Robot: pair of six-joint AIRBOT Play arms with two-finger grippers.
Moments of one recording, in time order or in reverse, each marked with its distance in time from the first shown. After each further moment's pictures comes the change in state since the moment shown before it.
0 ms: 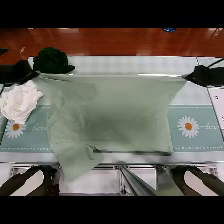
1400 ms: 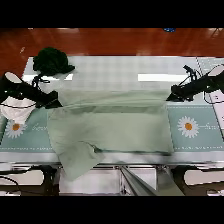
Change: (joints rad) left arm 0.025 -0.381 -0.072 0.001 -0.256 0.189; right arm -0.021 -0.444 0.053 -0.037 0.212 -0.087
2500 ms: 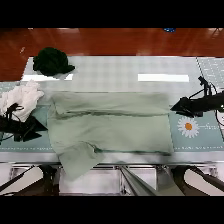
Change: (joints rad) left arm 0.435 0.357 -0.434 0.067 -0.122 -0.012; right arm -0.108 0.404 -0.392 0.070 -0.061 0.010
